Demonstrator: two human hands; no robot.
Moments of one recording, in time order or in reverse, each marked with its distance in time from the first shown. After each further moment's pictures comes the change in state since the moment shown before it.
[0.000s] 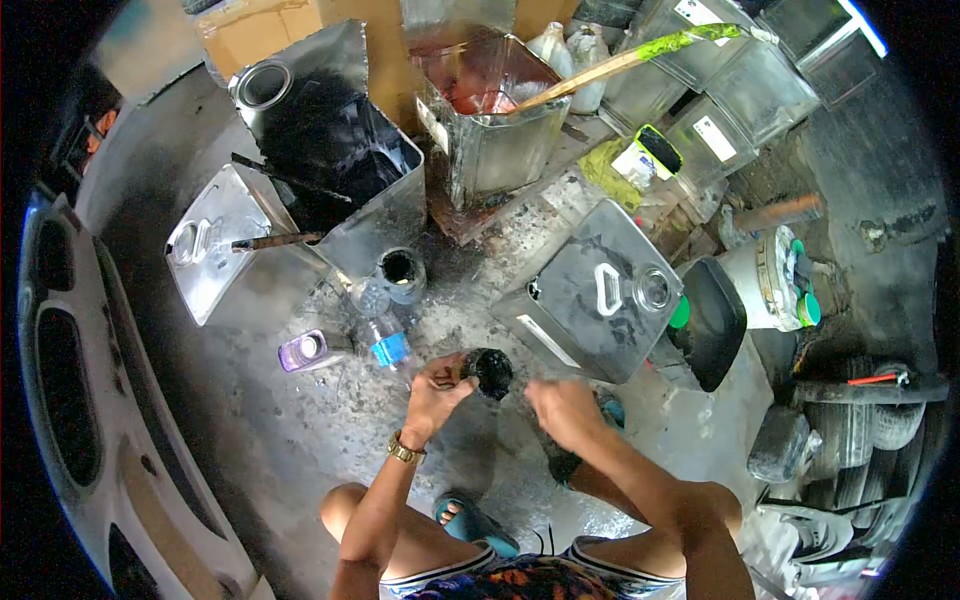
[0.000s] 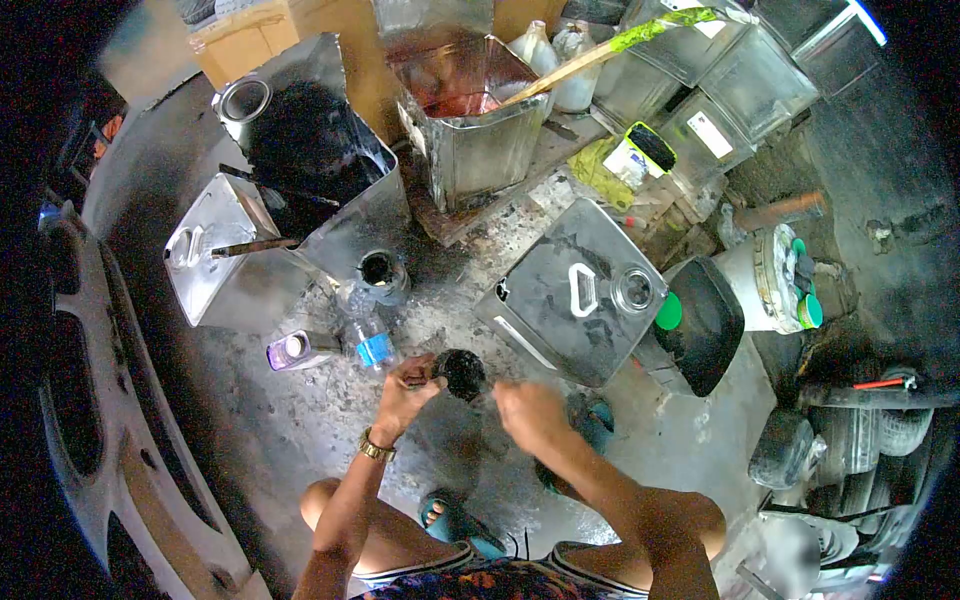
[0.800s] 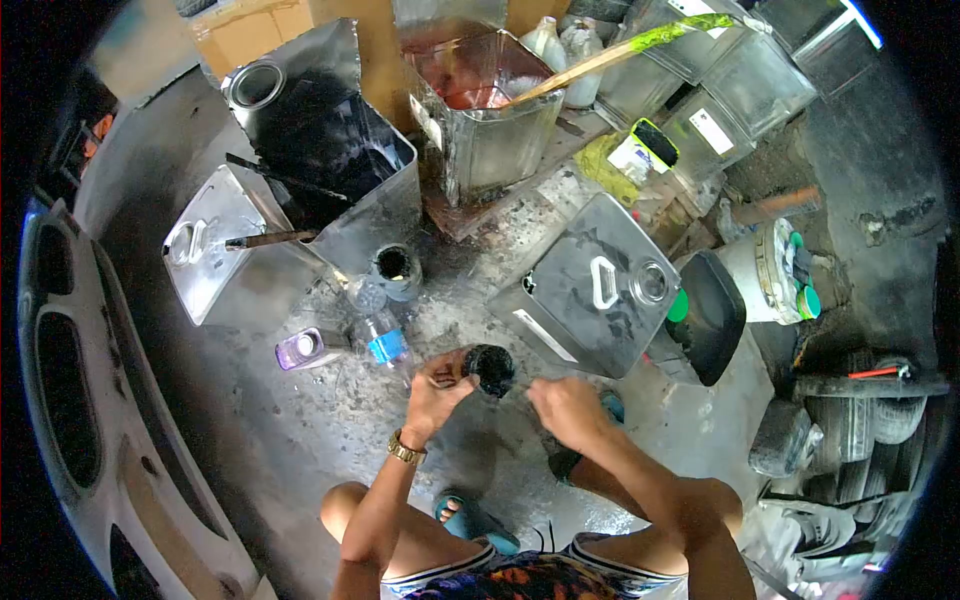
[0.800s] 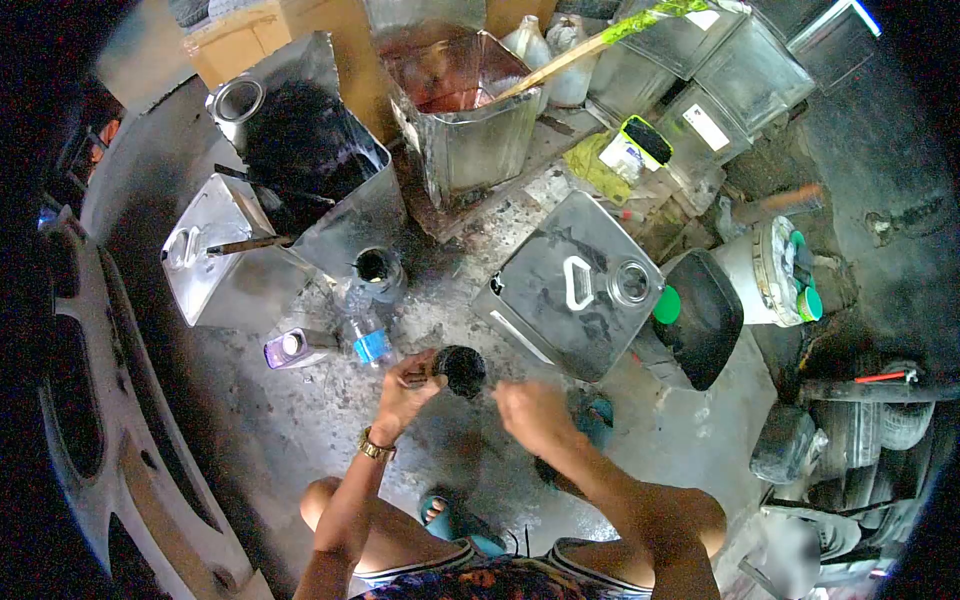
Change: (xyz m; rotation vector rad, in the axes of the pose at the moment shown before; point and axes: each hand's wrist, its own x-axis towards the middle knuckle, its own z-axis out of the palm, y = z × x) left_hand -0.007 0.015 0.007 0.008 -0.022 0.020; right_hand -0.006 0.000 -0.014 0.057 -0.100 0.127
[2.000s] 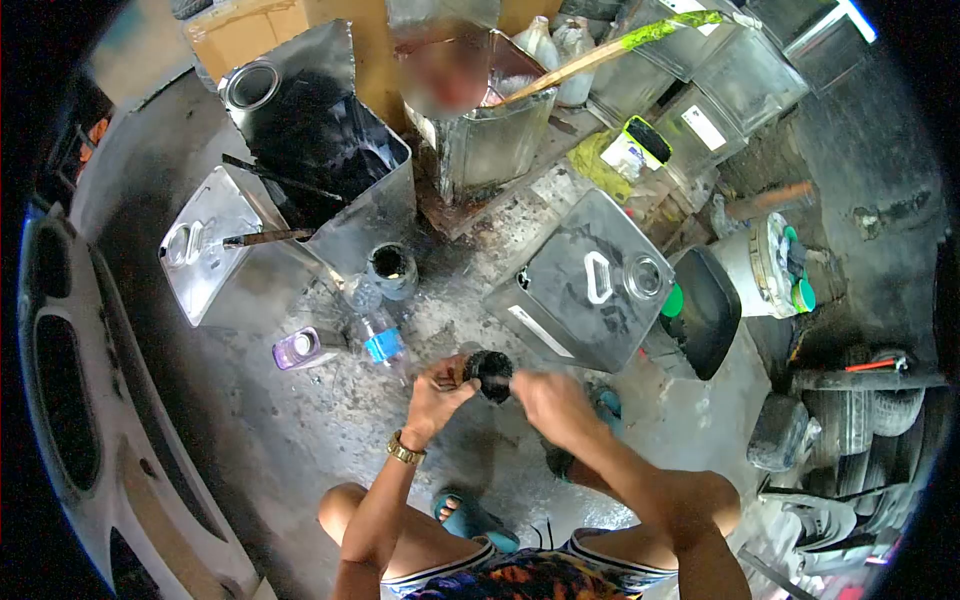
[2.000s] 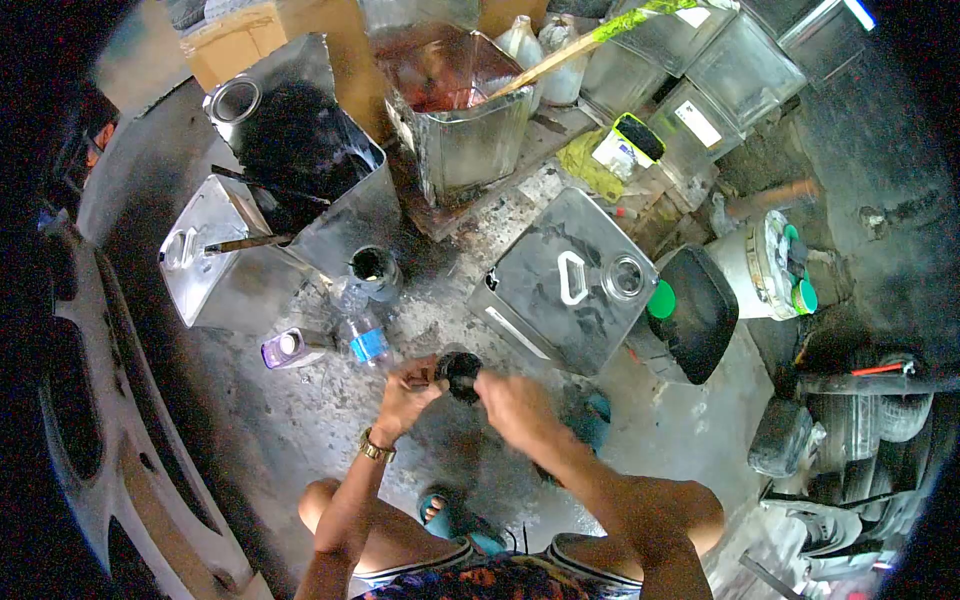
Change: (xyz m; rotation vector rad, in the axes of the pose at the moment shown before) left_hand -0.007 -0.009 0.005 -0.027 -0.068 -0.056; right_hand -0.002 0.000 0.013 -0.021 0.080 -0.076
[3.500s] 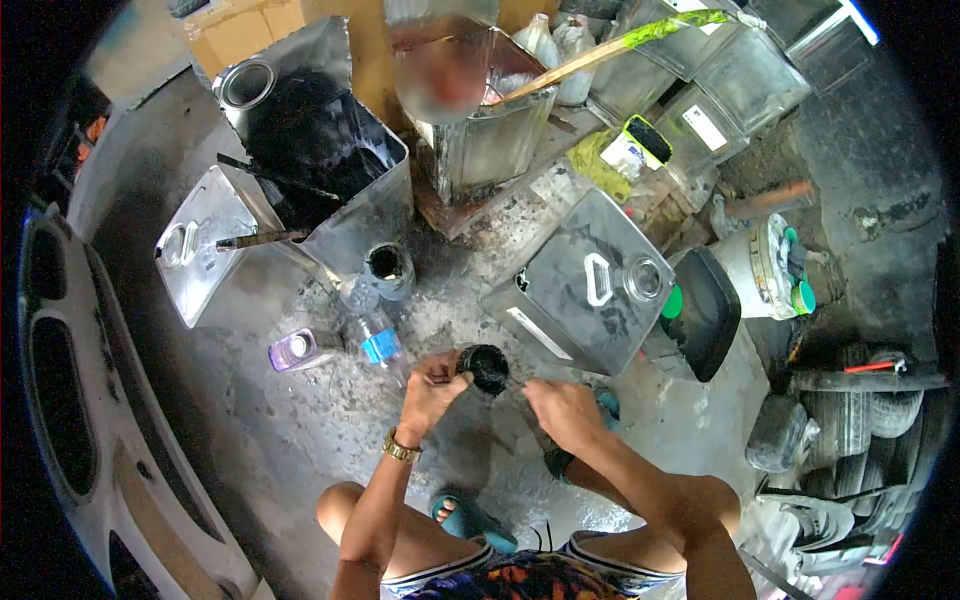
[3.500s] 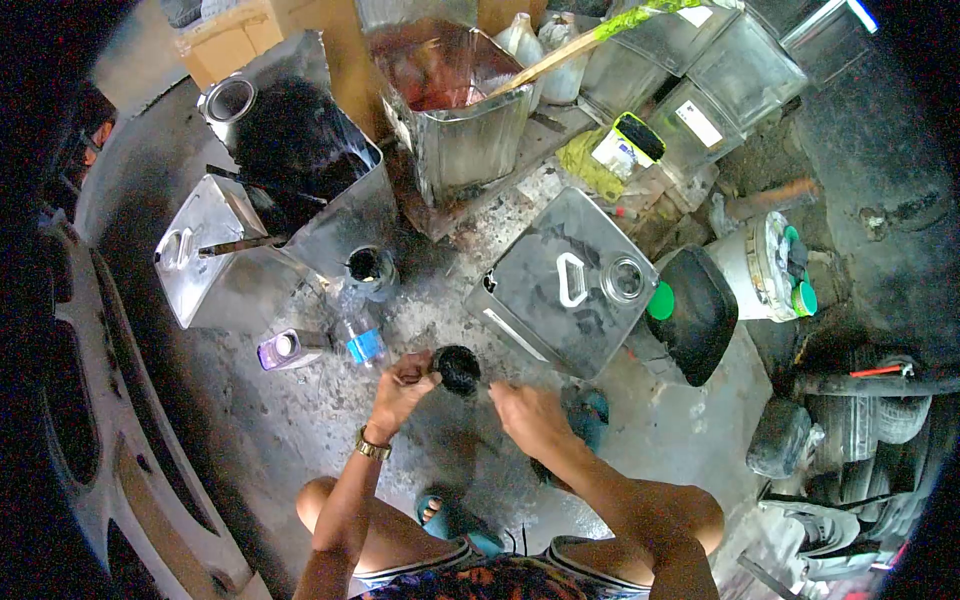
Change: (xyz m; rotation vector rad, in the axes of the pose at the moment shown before) left_hand 0.013 -0.009 -0.009 0.048 0.010 -0.009; right_hand -0.014 0.002 -0.006 0.055 -0.017 0.037
